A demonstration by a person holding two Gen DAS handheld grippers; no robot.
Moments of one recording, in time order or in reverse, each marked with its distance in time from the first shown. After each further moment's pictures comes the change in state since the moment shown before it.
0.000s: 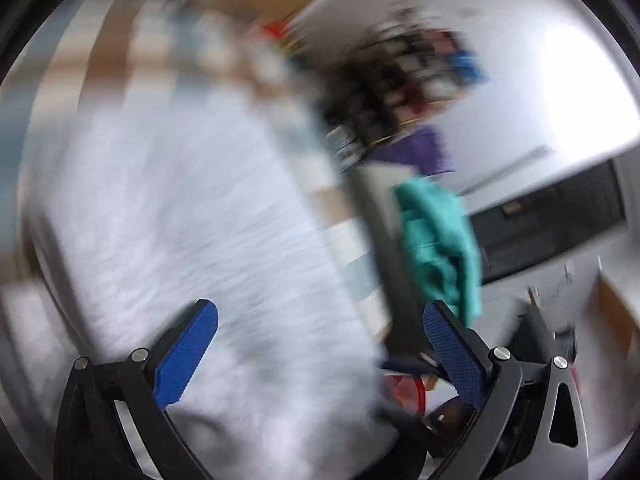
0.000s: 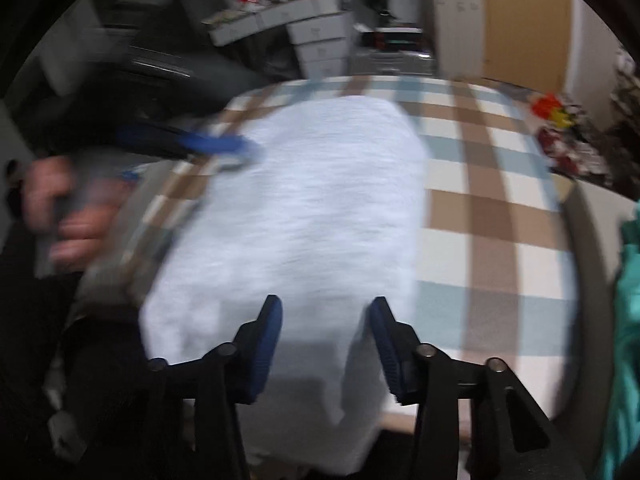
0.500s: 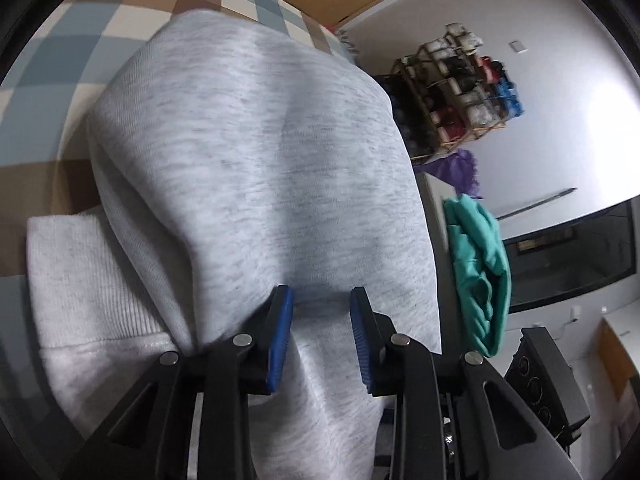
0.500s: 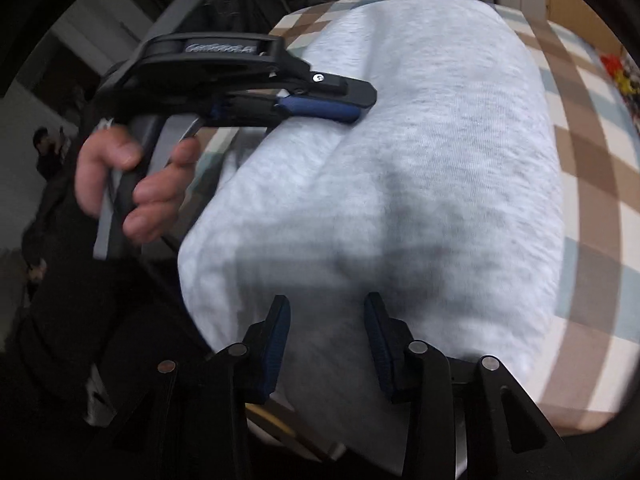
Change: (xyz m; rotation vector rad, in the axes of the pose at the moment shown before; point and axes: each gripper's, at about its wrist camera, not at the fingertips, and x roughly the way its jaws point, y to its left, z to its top) left arm -0.034 0.038 -0.031 -0.077 -0.090 0.029; right arm 0.067 0.025 -0.005 -0.008 0.235 0.128
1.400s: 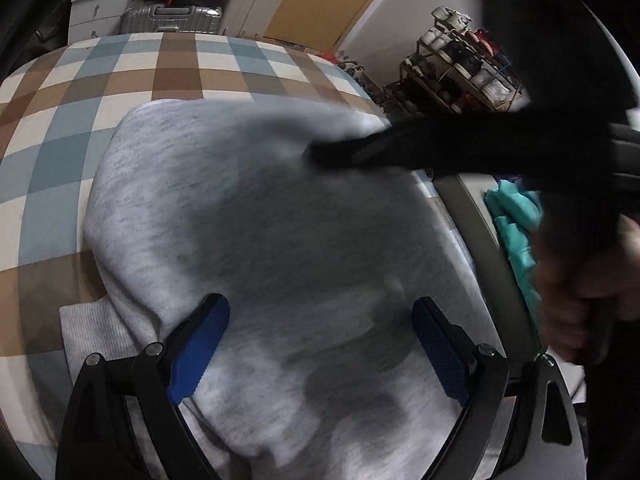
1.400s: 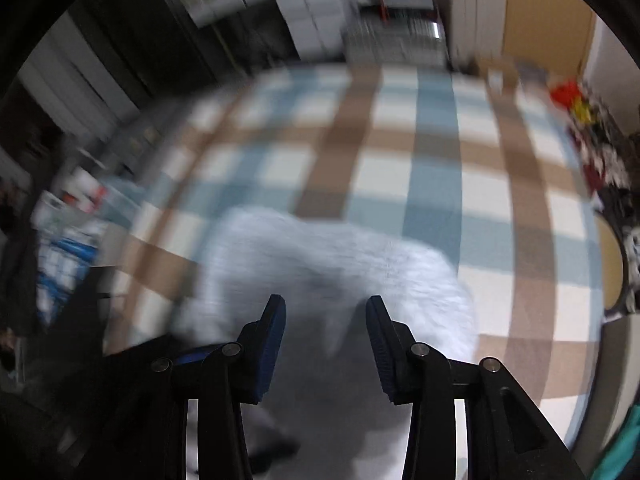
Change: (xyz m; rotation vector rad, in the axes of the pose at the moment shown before) left arm 0.043 -0.036 0.012 0.216 -0.120 0.244; right arm 0.030 -0.071 0.198 0.129 0.000 -0.194
